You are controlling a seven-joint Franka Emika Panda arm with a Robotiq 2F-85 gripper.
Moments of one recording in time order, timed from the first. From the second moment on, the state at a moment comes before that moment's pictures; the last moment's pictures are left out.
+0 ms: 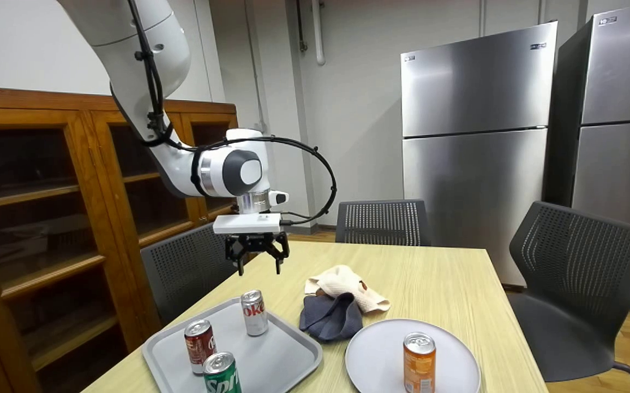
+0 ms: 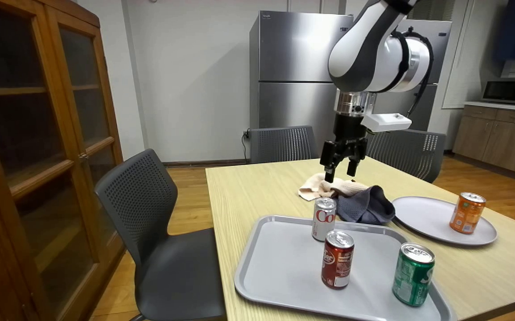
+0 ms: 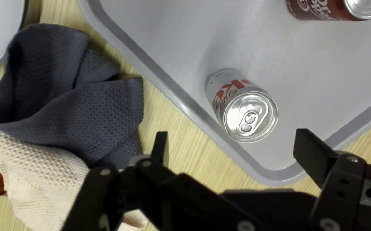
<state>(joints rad) -0.07 0.30 0.09 -2.21 0.03 2.54 -0.36</state>
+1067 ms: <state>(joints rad) -0.05 0.35 0.10 -2.19 0.03 2.54 -0.37</state>
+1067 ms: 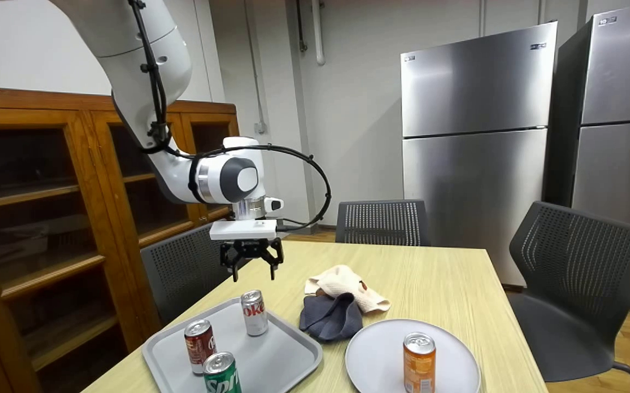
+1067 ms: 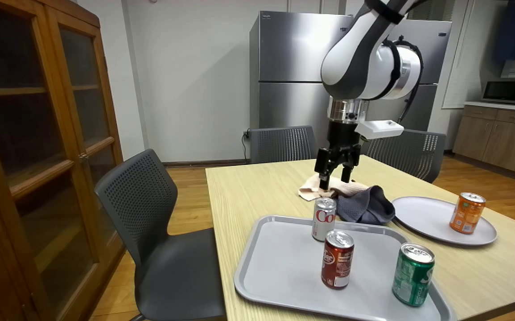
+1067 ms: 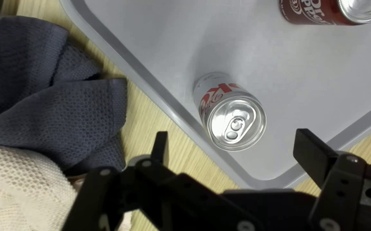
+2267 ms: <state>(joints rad) 0.01 0.51 0.09 -2.10 -0.11 2.55 -0.36</state>
